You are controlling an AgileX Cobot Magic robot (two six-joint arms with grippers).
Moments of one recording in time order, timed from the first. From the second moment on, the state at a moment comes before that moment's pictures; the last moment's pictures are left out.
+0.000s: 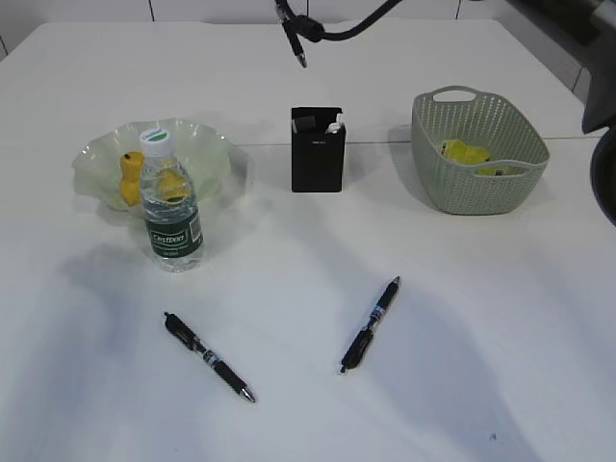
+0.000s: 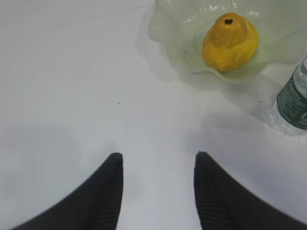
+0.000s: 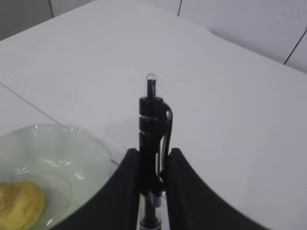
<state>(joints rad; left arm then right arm) -0.01 1.28 -0.73 0.20 0.23 -0.08 0.42 2.39 -2.56 0.08 0.69 -0.25</state>
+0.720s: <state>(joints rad) -0.01 1.28 -0.73 0.20 0.22 -0.08 0.39 2.39 -2.36 0.07 0.25 -0.31</state>
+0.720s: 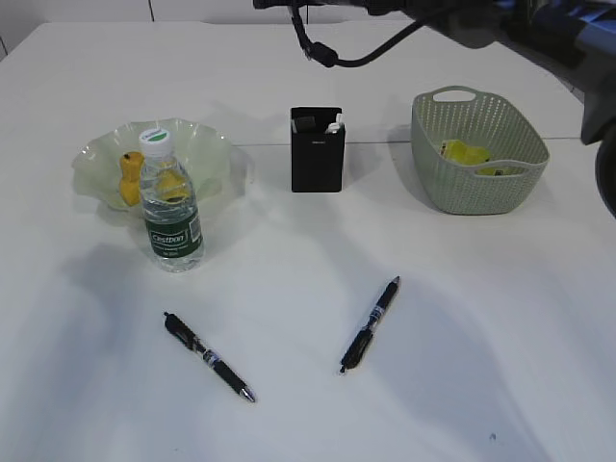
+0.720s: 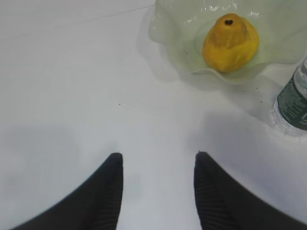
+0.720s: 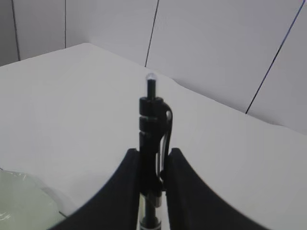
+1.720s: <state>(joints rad) -0.01 1.33 -0.73 0.24 0.17 -0.08 0.37 2.39 -2.13 0.04 -0.12 -0.30</state>
